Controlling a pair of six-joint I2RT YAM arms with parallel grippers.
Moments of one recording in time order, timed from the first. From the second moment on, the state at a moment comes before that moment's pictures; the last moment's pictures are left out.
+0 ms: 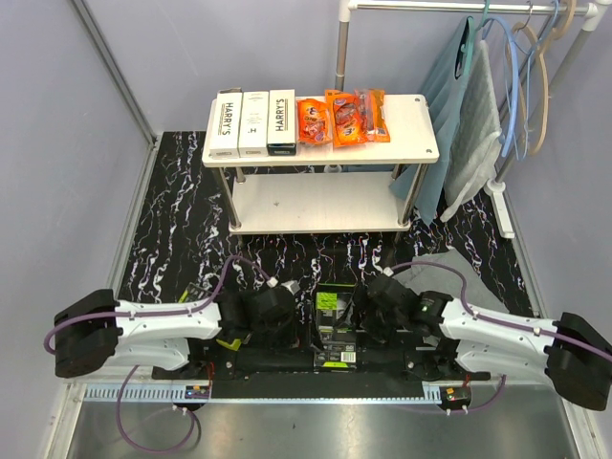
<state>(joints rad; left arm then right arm) -1.22 1.13 0.47 -0.28 0.20 -1.28 1.00 0.99 0.39 -0.40 -0.14 1.41</state>
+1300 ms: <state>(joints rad) -1.22 1.22 0.47 -0.07 0.14 -1.33 1.04 0.99 0.07 0.27 -0.12 1.47</state>
